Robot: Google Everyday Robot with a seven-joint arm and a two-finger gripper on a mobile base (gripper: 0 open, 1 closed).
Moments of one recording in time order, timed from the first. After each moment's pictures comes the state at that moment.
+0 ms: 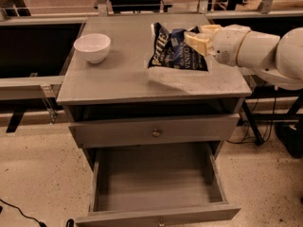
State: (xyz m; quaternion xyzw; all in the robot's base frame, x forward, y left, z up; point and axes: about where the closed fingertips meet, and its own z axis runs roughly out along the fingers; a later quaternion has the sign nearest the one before) arm 0.670 -0.116 0.975 -0.39 0.63 0.17 0.65
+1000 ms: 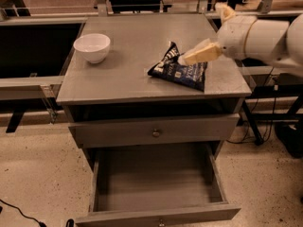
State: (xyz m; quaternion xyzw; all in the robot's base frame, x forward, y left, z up) arm 0.664 -0.129 0.986 -0.45 0.62 0.10 0.63
